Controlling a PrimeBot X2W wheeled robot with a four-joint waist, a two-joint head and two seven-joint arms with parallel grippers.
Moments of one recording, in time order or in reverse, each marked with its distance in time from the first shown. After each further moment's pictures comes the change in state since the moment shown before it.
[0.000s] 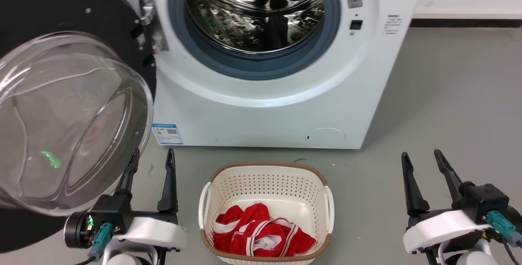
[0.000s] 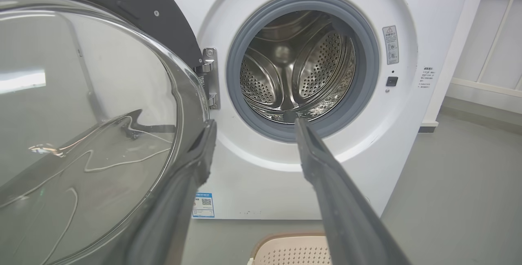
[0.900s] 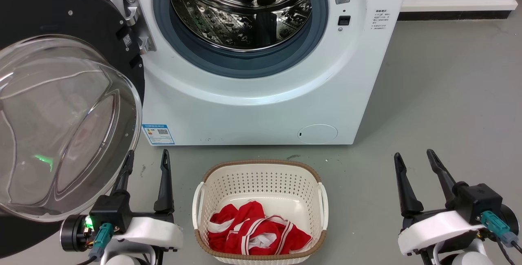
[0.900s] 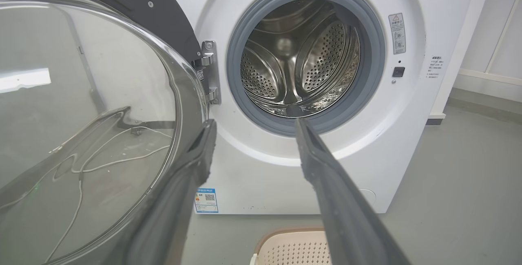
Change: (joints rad) left arm -0.007 -0.021 0.034 0.021 0.046 0.011 0.000; right arm 0.004 0.000 0.026 -0.015 0.001 0.000 0.007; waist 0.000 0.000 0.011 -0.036
